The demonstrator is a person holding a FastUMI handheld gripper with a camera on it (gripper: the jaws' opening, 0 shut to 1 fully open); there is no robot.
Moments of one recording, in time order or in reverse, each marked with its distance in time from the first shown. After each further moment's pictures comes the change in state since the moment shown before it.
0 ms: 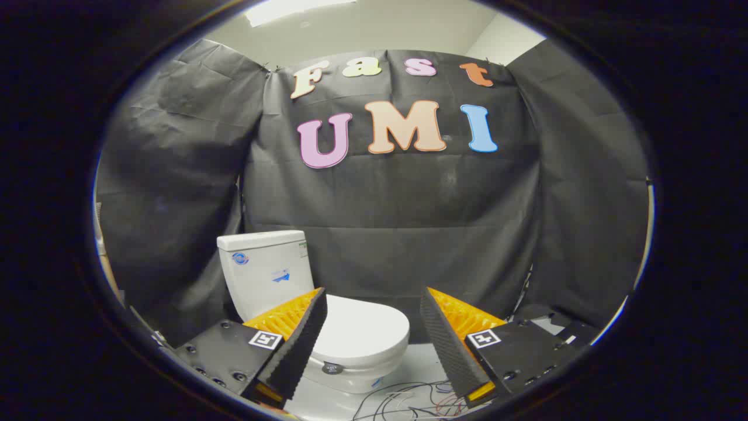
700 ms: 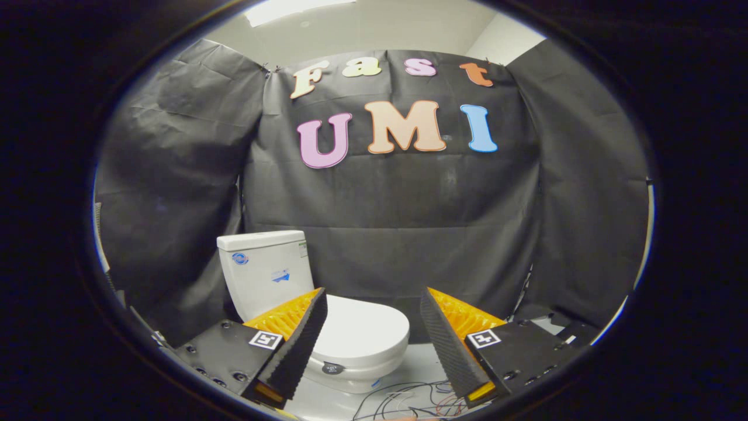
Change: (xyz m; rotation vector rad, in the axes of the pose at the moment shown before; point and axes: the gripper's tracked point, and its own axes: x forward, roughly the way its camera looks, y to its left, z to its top) arm 0.000 0.000 0.000 0.001 0.000 -0.001
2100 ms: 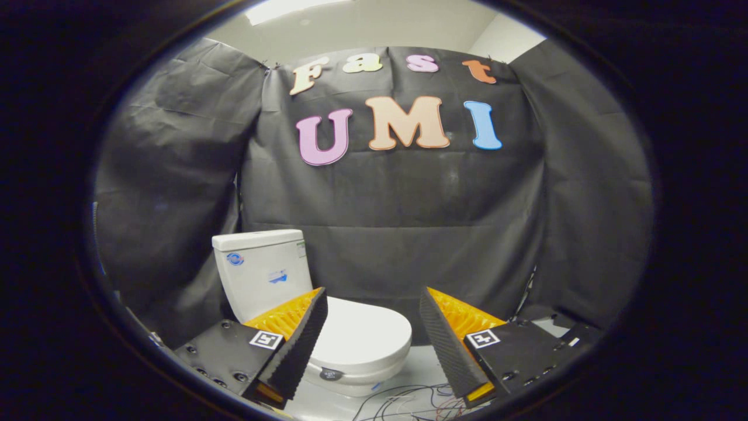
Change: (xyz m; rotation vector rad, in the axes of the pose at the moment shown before) arm 0.042 0.004 -0.002 -0.004 0.017 0.006
